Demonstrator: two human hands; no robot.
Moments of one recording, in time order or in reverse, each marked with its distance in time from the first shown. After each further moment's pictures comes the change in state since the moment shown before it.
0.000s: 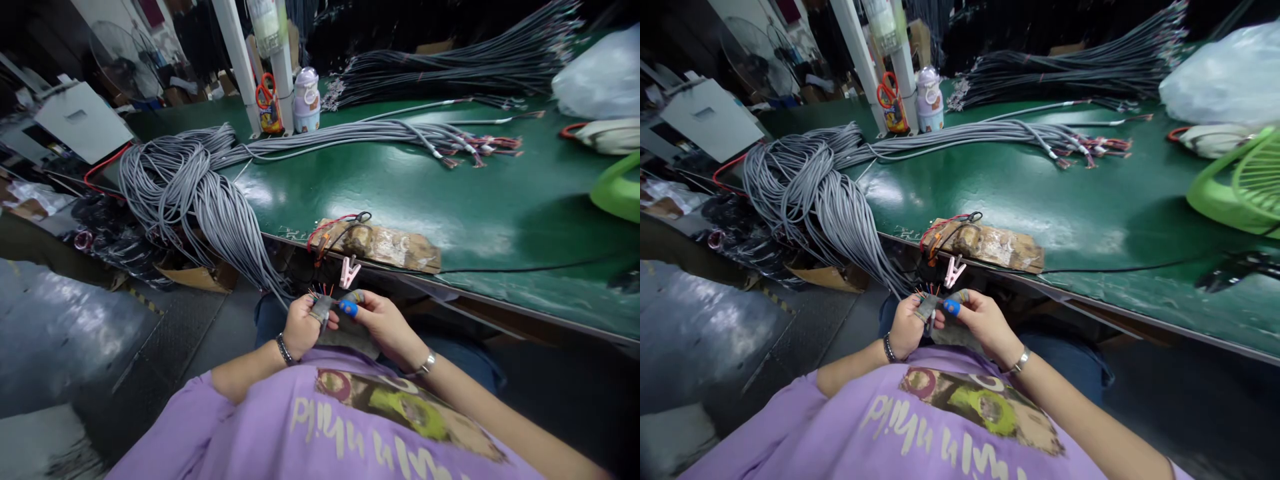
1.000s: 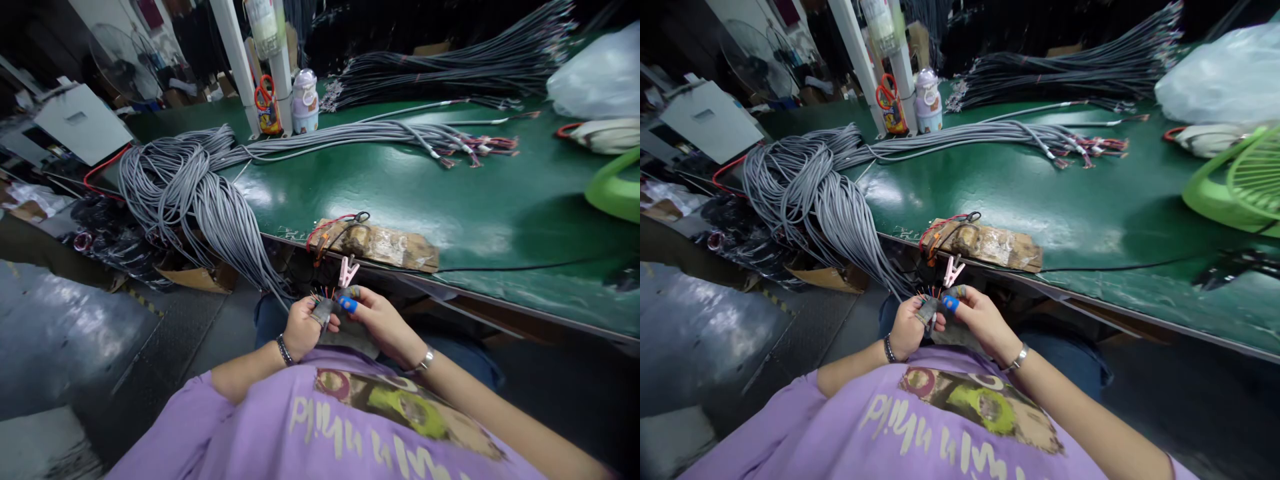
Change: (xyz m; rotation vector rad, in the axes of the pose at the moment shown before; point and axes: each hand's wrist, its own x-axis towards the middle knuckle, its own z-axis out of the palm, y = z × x) left_hand -0.003 -0.003 0.001 -0.014 -0.040 0.004; right_hand 0.003 -0.001 0.001 0.079 -0.035 -0.016
